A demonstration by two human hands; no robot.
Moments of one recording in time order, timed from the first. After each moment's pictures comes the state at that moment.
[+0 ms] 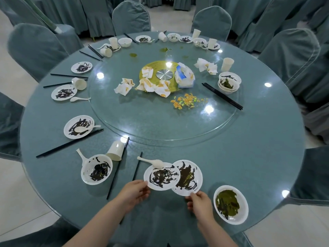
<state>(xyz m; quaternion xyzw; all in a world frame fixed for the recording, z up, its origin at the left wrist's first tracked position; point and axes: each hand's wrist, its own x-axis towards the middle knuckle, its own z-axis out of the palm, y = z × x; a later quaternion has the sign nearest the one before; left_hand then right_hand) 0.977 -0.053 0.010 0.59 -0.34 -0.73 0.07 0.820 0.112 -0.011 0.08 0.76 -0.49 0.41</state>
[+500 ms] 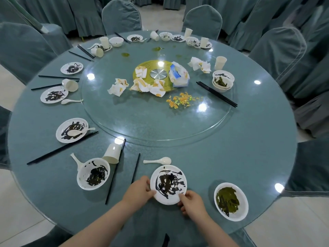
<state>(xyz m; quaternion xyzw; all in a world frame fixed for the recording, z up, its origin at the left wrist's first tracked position) 0.973 -0.062 -0.001 0.44 -0.81 -0.38 -0.09 0.832 0.100 -0.014 -0.06 0.80 -0.39 0.45</state>
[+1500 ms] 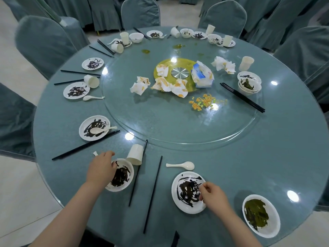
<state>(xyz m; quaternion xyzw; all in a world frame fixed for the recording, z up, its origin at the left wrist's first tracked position) 1.082 -0.225 0.016 0.56 -0.82 -0.14 0.00 0.819 0.050 0.008 -0.21 0.87 -0.26 0.37</state>
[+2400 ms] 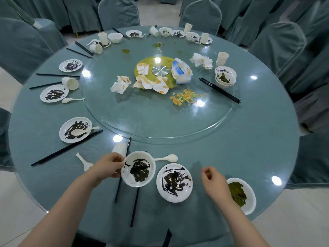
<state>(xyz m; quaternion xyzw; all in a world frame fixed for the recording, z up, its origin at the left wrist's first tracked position) 1.028 -0.181 0.068 0.52 -0.65 -0.56 -0.03 0.792 0.088 0.035 -0.19 0.89 -0.31 0.27</state>
